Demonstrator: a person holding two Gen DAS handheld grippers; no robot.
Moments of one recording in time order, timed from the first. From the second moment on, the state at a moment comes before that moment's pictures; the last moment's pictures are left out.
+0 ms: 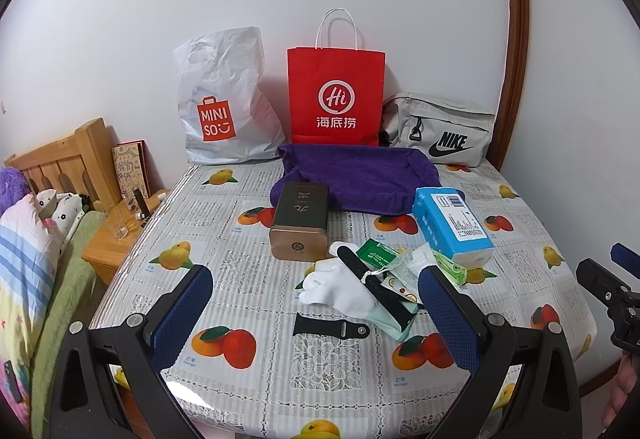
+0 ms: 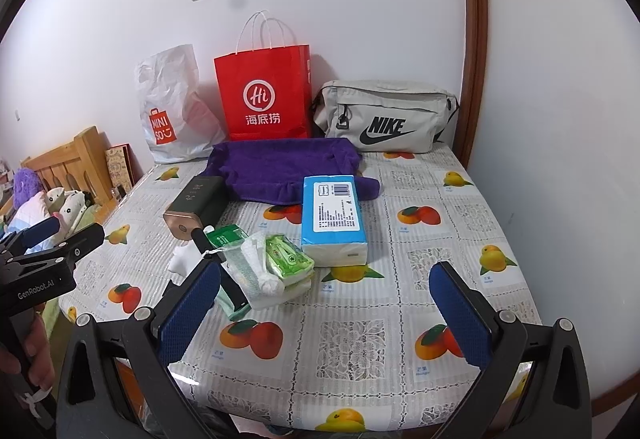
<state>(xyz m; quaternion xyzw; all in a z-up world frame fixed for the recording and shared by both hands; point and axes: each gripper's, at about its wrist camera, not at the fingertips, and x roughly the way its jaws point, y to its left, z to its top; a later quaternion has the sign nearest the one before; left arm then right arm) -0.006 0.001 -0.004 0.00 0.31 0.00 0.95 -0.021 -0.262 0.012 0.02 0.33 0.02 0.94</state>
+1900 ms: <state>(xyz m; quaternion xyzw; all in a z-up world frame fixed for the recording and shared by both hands) 0.083 0.041 -0.141 -0.04 0.45 0.00 0.89 0.066 -0.206 -0.120 0.02 0.42 0.18 0.89</state>
